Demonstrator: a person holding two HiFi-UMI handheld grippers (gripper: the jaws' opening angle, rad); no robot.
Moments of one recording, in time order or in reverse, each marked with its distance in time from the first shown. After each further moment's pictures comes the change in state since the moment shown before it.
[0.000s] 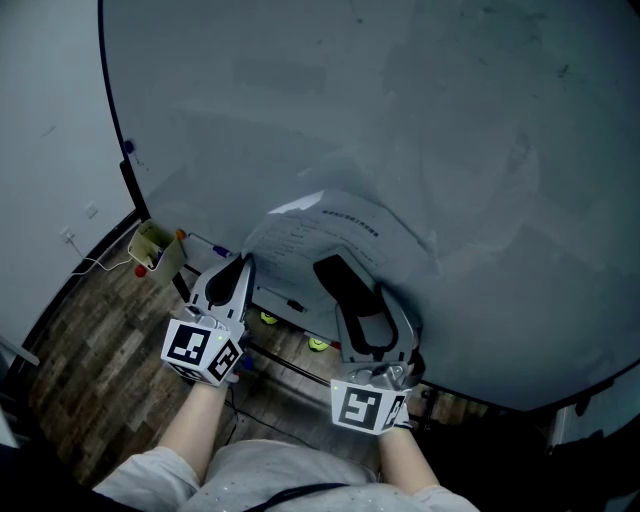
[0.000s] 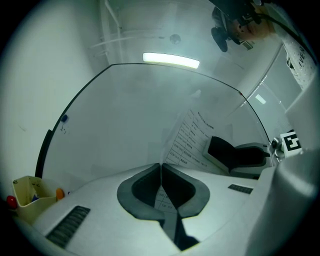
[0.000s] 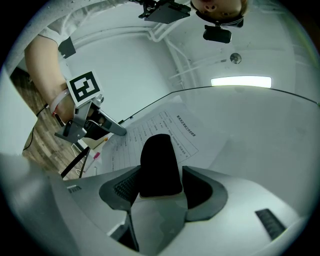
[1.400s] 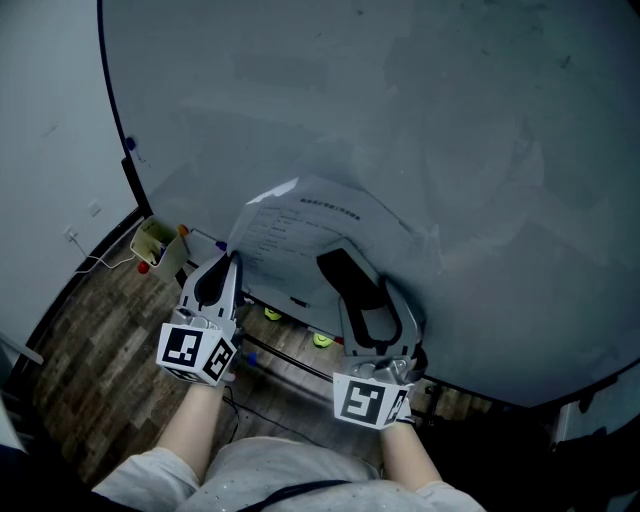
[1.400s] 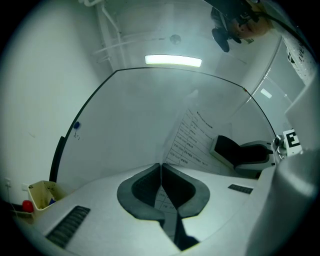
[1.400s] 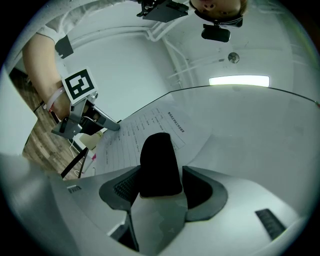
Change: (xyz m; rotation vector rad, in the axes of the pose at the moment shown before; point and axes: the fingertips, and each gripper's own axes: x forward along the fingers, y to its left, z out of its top) left arm 0.000 0.003 -0.010 0.024 0.005 0.092; right arm 0.000 -0.013 -0.027 0.027 0.012 -0.014
